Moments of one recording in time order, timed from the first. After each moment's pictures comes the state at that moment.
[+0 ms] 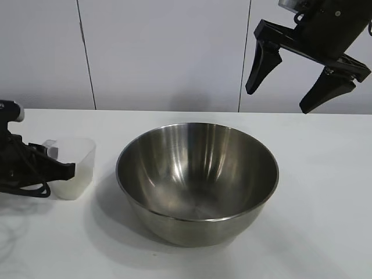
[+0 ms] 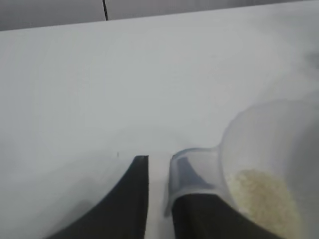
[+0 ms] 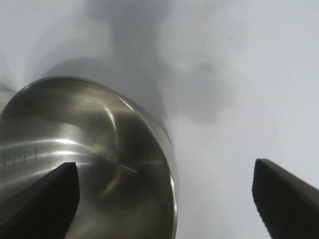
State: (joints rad) left arm -0.32 2.07 -0.49 -0.15 -1.15 0.10; right arm 0.14 1.78 -1.39 0.37 0.92 -0.10
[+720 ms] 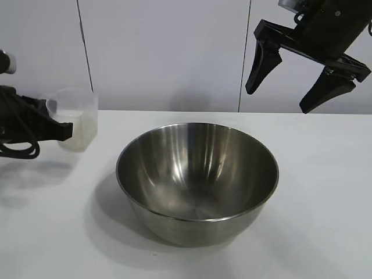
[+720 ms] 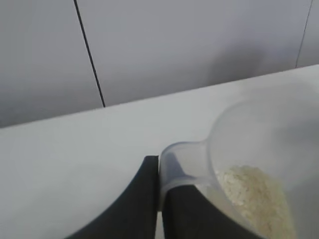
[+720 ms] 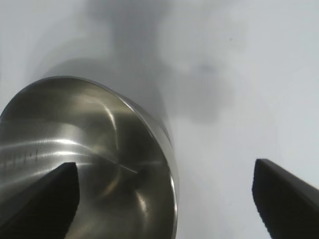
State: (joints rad) left arm -0.32 1.79 -0.51 -0.09 -0.98 0.27; right arm 0.14 1.78 -1.39 0.37 0.92 -0.10
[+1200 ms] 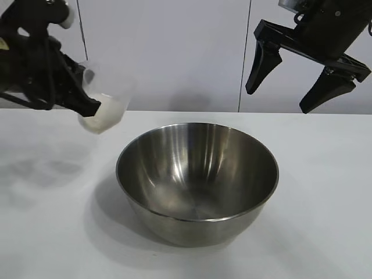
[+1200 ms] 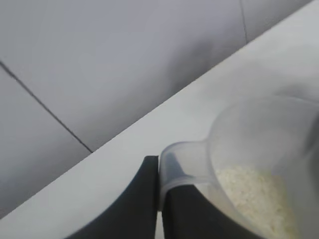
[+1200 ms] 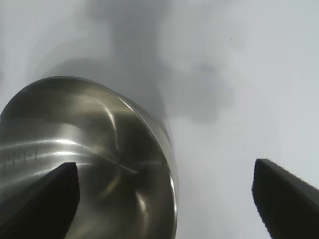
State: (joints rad) left arm -0.49 1.64 -0.76 -0.17 -0.41 0.69; right arm 0.14 1.78 -1.39 0.37 0.92 -0.10
